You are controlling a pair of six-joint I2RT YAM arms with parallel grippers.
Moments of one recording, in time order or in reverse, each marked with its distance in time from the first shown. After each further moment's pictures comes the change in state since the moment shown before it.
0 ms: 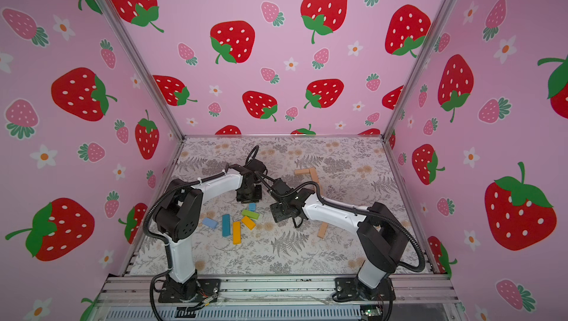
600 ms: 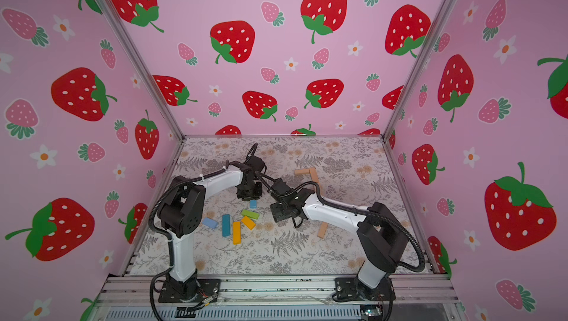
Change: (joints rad) left arm 0.016 0.056 0.068 -0.014 0.043 0.032; right arm 0.000 0.000 0.000 0.000 0.000 0.015
